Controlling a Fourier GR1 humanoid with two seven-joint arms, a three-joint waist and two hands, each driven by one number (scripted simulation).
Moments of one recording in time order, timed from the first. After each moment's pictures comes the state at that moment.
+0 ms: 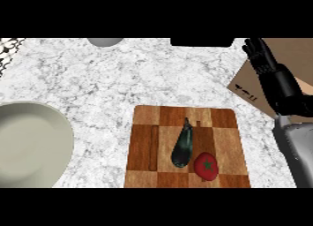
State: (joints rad) left arm -0.24 0.58 0.02 -1.36 0.04 0.43 -0.11; right arm -0.43 -0.34 0.06 -1.42 -0.11 0.05 -0.17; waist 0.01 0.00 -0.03
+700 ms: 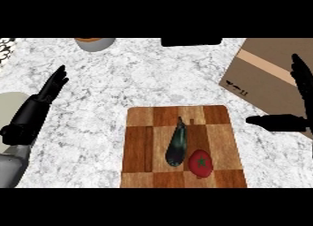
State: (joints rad) left arm -0.21 0.53 -0.20 -1.48 0.13 0.09 -0.13; right arm -0.21 -0.49 0.05 -1.67 0.11 -0.18 0.35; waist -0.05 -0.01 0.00
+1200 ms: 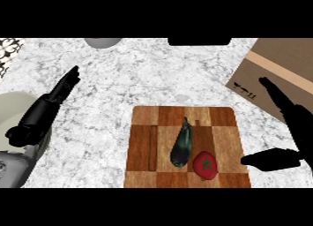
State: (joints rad) left arm -0.23 0.50 -0.23 -1.52 0.13 0.02 -0.11; right arm -0.14 -0.61 0.25 -1.96 0.27 0.01 0.64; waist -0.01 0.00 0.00
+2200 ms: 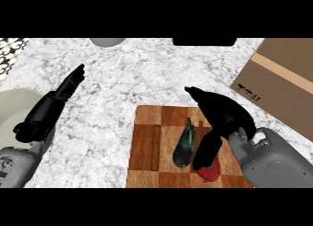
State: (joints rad) left arm -0.25 0.46 -0.21 -1.50 0.09 -0.01 -0.10; right arm -0.62 -0.39 0.56 -1.73 0.10 0.32 1.14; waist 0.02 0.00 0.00
